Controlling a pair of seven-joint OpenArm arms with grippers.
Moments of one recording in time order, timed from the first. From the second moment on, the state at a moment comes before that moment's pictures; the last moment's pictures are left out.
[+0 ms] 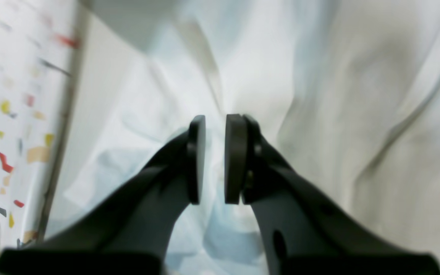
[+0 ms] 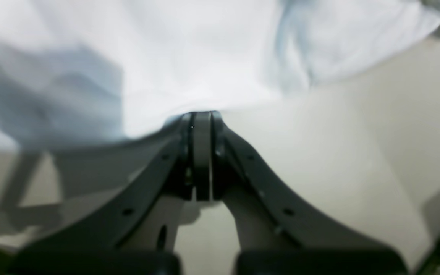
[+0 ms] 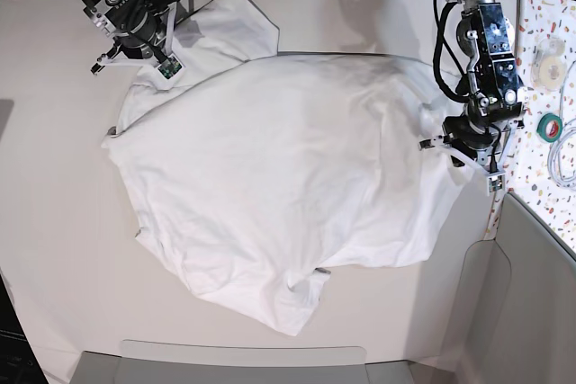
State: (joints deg) left arm -0.4 -12.2 -15.0 103.0 -13.9 3.8 60.1; right arm -25.1 16.1 -1.4 118.7 -4.8 29.2 -64.0
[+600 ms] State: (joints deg) left arm 2.2 -13.6 -15.6 103.0 -14.5 3.8 59.8; right arm -2.1 9.5 17.4 110.2 32.4 29.2 -64.1
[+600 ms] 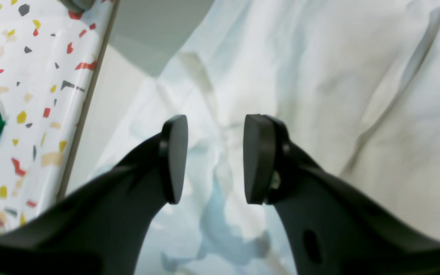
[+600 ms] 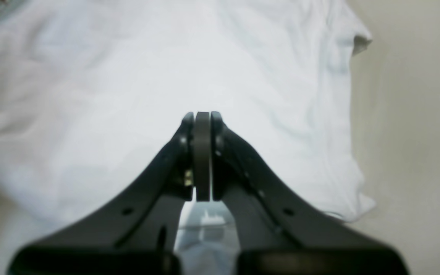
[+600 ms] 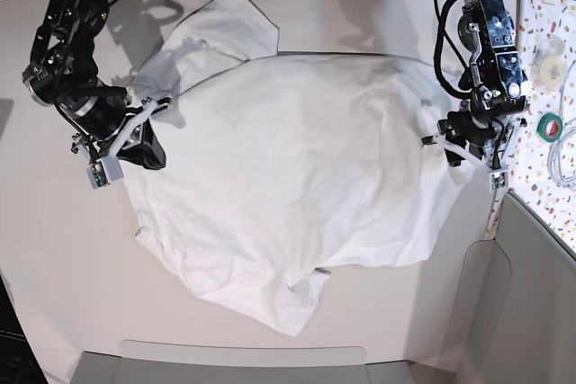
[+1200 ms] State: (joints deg) left arm 4.7 -16.3 -20.3 89.8 -13.8 3.9 53.8; right arm 21.4 -4.6 4.7 81.7 -5.8 29.1 -47.0
